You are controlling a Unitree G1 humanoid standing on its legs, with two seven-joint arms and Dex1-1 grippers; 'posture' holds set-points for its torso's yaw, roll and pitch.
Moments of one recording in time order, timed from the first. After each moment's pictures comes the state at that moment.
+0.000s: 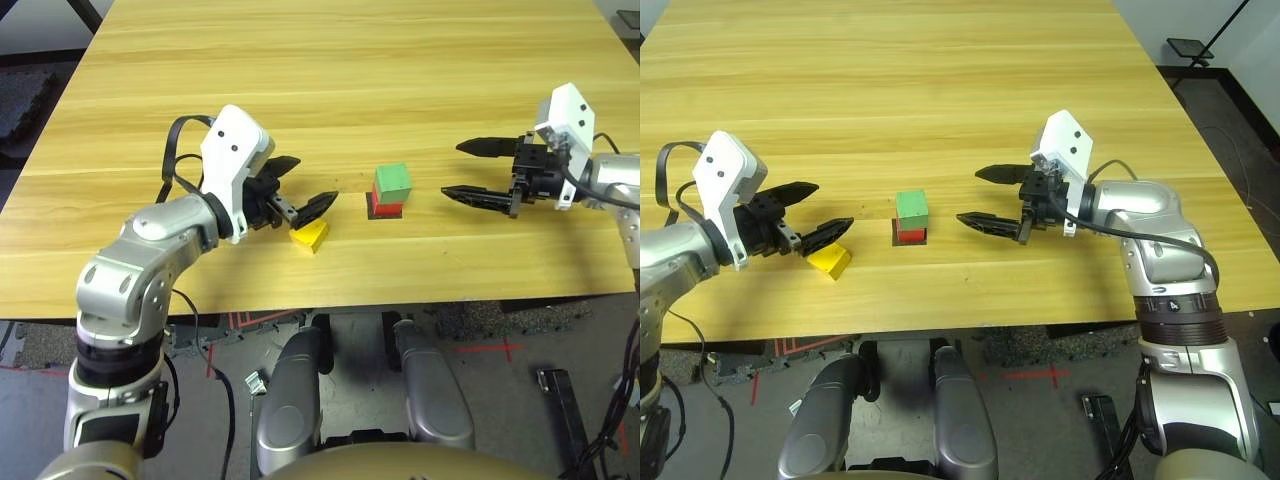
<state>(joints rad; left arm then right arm) -0.36 0.60 0.12 -0.68 -0.45 1.07 -0.52 -0.60 -0.74 -0.01 0.07 0.40 0.44 1.17</state>
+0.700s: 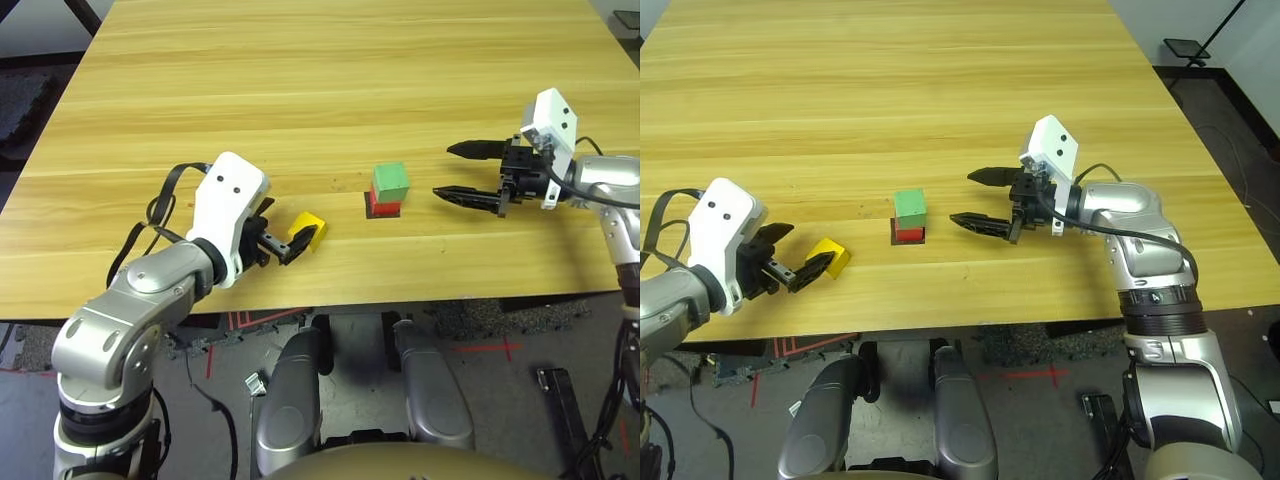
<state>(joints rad) -0.25 0.52 0.16 -0.85 -0.49 1.36 -0.32 -0.64 -0.71 0.02 0.14 0.37 0.39 1.18</state>
